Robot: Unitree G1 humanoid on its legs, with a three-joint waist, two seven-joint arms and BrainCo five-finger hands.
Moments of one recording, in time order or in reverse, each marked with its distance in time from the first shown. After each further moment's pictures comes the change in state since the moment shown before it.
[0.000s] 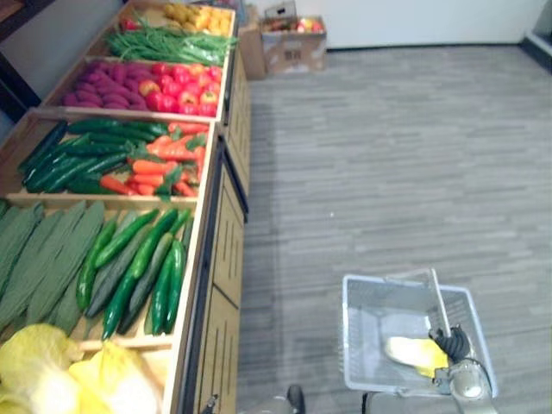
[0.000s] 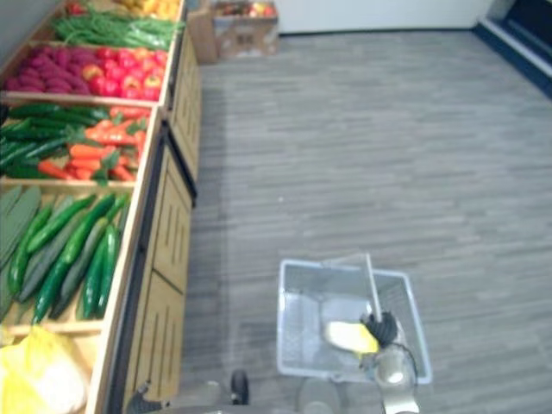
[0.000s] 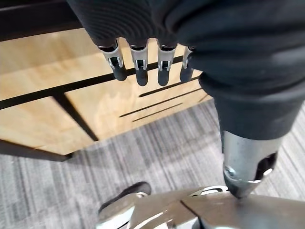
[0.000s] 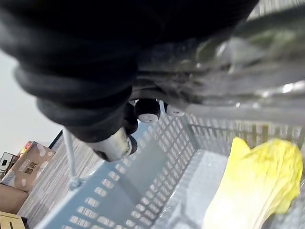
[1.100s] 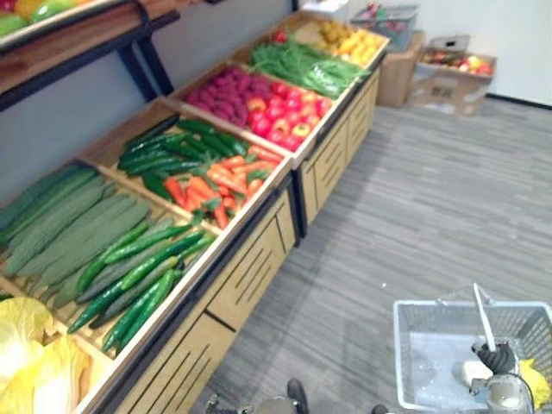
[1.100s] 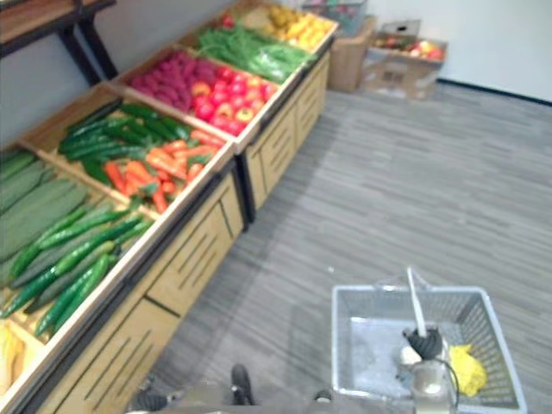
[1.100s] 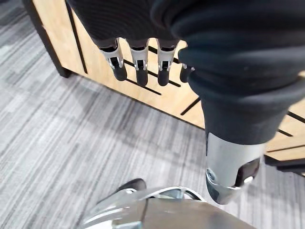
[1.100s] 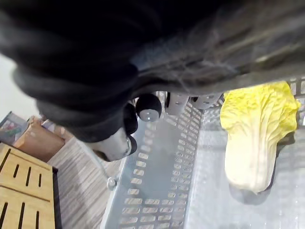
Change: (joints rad) left arm -0.035 -0.079 0.101 0.014 -0.076 0.026 0.025; right arm -0.008 -0.073 -0.169 0.079 0.000 0.040 -0.008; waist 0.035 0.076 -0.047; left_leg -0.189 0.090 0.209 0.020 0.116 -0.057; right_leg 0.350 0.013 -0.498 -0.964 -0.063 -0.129
